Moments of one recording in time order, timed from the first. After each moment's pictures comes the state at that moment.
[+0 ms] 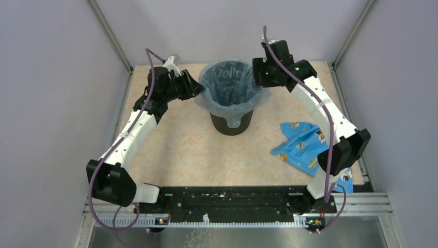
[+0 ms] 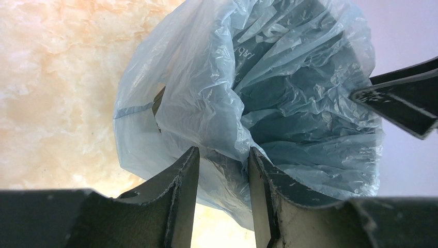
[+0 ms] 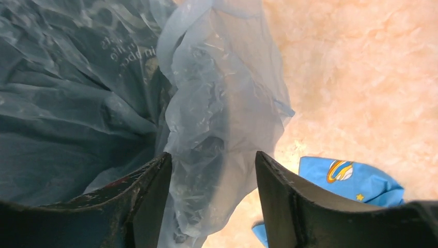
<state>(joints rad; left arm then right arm) -0.25 1.35 1.22 -0.23 0.36 -0.55 0.50 1.70 1.94 -0.95 0.17 0.30</state>
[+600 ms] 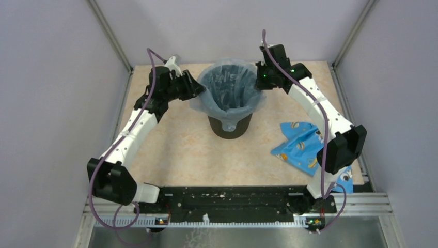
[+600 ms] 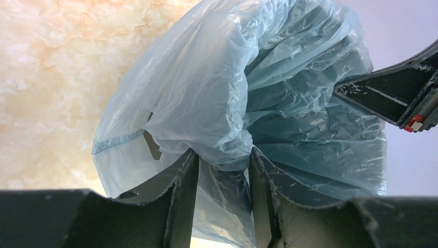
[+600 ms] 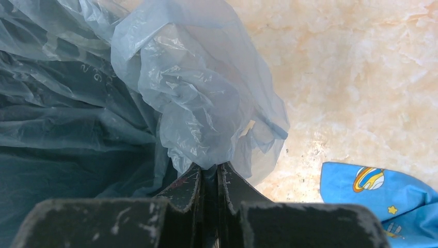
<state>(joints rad) -0.26 1.36 1.23 -0.25 0.36 -0.55 0.48 1.71 1.81 -0.84 0.08 0.34</state>
